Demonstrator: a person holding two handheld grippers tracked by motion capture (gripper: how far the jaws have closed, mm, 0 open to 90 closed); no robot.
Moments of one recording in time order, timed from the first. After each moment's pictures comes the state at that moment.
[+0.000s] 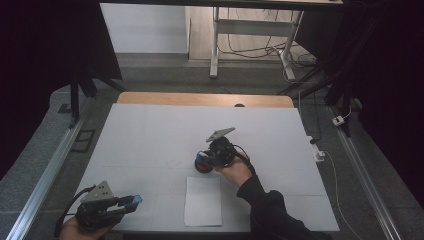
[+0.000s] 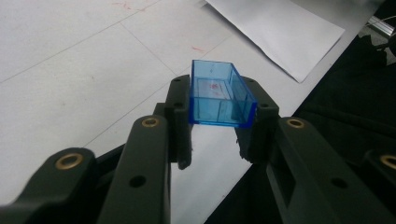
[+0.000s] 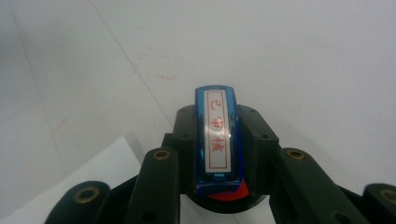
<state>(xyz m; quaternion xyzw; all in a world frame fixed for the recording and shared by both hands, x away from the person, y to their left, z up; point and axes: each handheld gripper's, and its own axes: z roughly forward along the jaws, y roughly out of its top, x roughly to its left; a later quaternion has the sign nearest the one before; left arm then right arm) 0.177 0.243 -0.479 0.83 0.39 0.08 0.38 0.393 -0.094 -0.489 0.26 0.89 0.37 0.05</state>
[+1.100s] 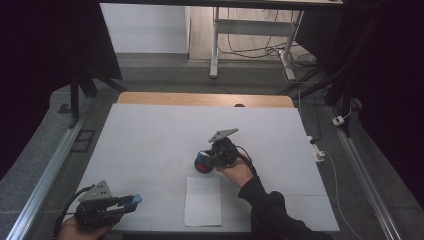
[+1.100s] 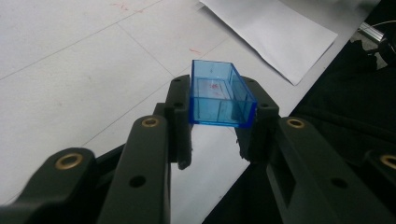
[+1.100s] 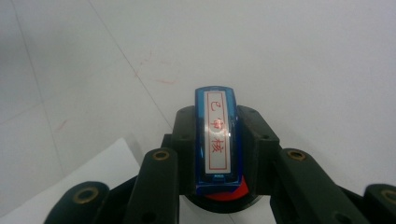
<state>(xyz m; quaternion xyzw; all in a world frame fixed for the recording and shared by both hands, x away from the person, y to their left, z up) 0.178 0.246 -0.479 0.83 0.40 0.07 0.39 0.389 -0.099 -0.488 0.26 0.88 0.39 0.06</state>
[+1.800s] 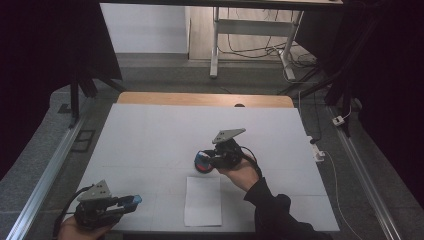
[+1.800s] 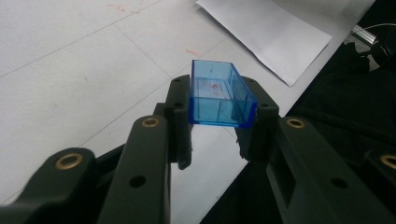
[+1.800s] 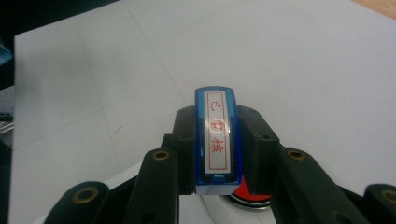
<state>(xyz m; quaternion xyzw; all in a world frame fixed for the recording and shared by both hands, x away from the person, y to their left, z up) 0.179 0.248 -0.479 0.82 0.39 0.06 0.40 0.365 -0.107 -0.455 0.21 0.88 0.43 0.05</state>
